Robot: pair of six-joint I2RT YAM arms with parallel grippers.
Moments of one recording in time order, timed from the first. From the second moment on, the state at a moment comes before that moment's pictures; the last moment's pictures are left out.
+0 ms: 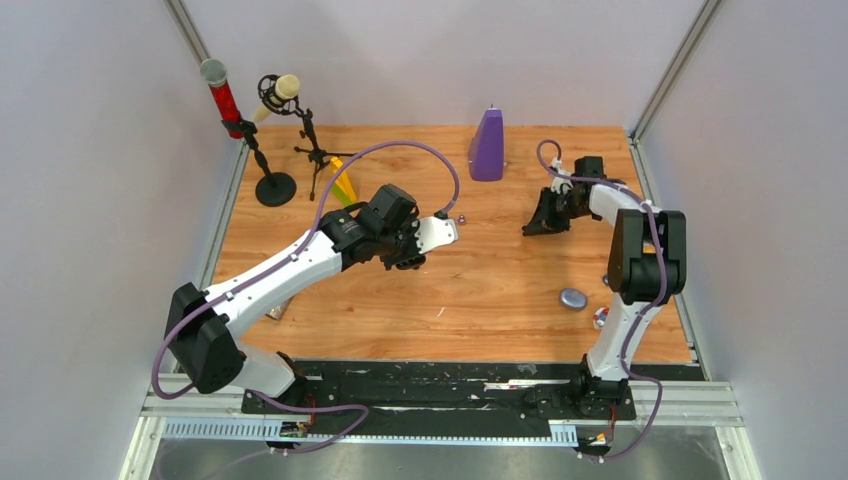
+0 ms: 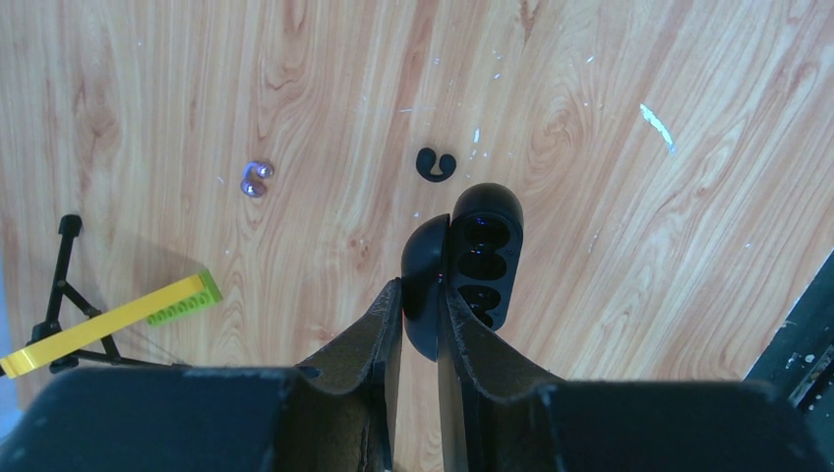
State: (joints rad) left arm -0.79 1.41 1.22 -0.71 0.05 0.60; right arm -0.05 1.98 1.32 -0.53 -0.59 0.07
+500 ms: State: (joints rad) left arm -0.79 1.43 1.23 -0.73 0.15 0.60; right arm 0.01 1.40 1.13 -0.58 -0.57 -0.52
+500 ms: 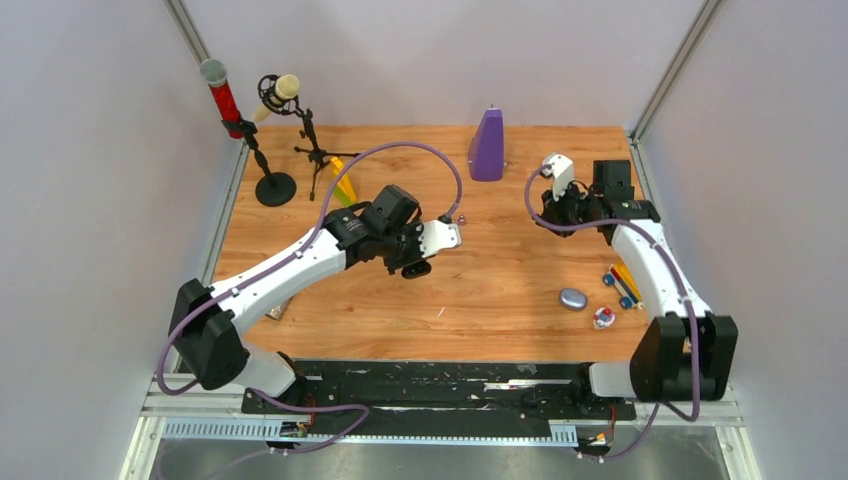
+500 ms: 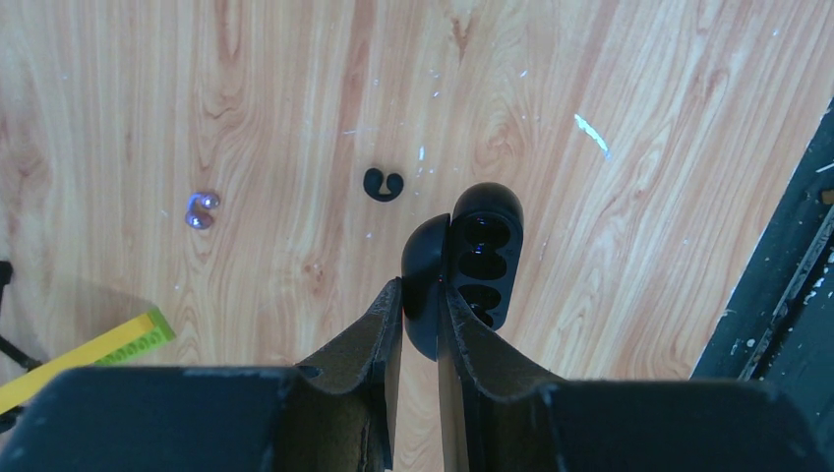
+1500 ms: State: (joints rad) left arm -0.79 1.91 1.62 -0.84 0.00 0.33; right arm 0.84 1.15 0.90 -0.56 -0.04 -1.07
